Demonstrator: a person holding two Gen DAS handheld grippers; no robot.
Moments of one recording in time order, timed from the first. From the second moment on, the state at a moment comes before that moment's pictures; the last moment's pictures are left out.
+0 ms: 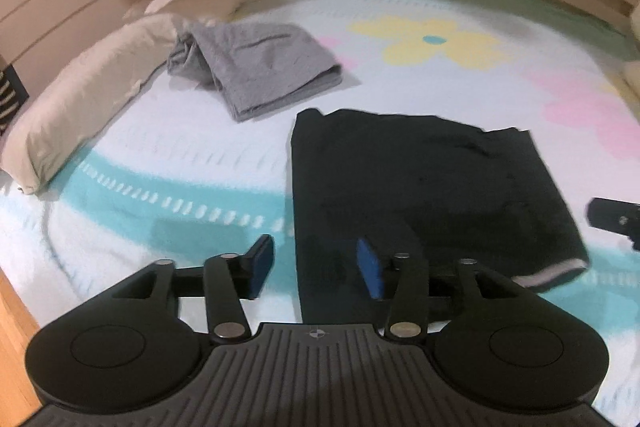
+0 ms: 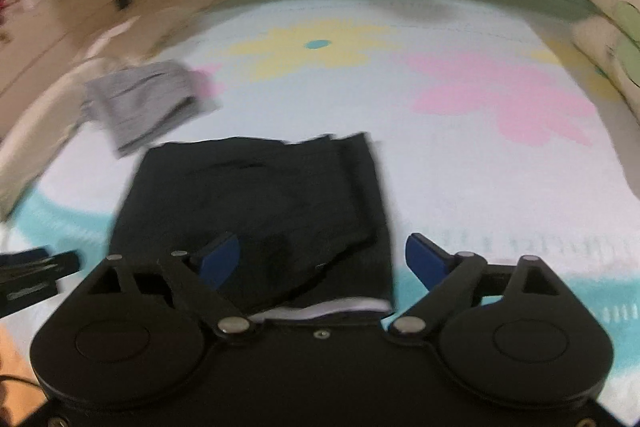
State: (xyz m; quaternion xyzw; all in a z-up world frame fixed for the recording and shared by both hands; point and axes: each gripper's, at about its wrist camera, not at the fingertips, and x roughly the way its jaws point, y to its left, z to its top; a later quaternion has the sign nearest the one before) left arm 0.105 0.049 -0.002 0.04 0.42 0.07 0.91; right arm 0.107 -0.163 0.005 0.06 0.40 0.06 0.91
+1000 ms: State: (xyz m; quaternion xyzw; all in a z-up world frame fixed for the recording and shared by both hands) left arm 0.047 0.029 -0.013 0.04 0.41 0.07 0.91; right arm 0.035 -0.140 0.005 0.04 0.37 0.04 0.93
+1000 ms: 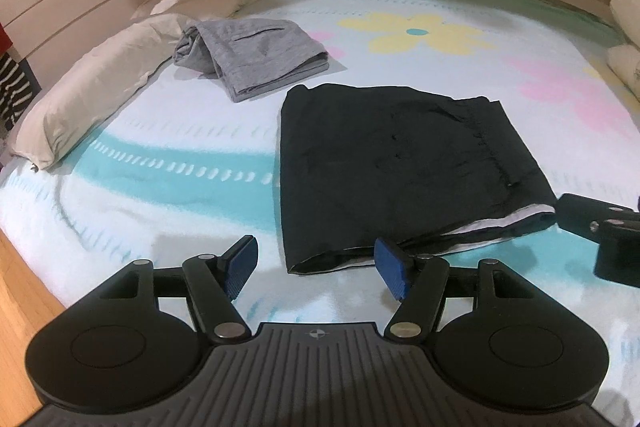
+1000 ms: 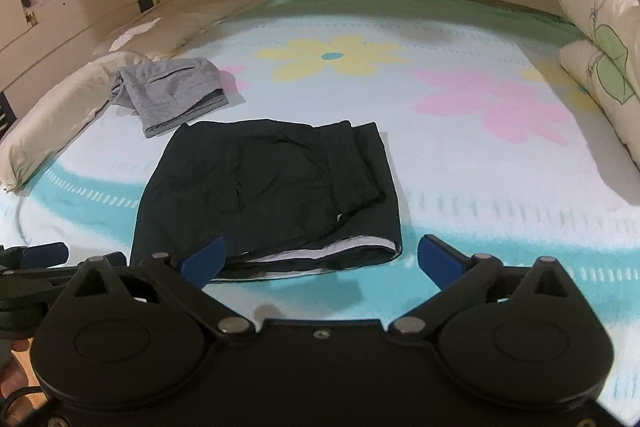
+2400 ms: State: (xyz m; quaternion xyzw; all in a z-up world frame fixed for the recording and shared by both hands) left arm 0.047 0.028 -0.014 0.04 0.42 0.06 0.91; right arm 0.039 -0.137 -0.004 0.04 0.39 0.04 0.92
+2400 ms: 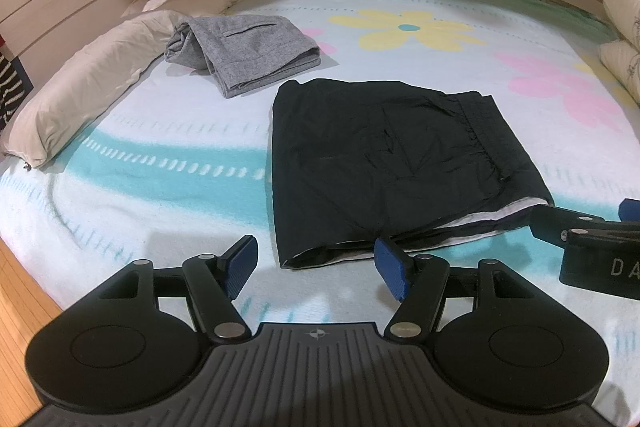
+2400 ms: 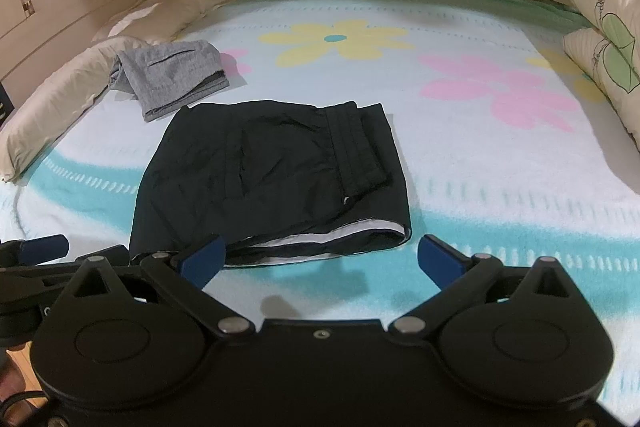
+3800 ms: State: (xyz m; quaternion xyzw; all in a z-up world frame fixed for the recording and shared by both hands) left arm 0.043 0.031 -0.014 0.06 0.42 0.06 0.91; right arm 0.038 -0.130 -0.011 0.03 0.40 0.04 0.91
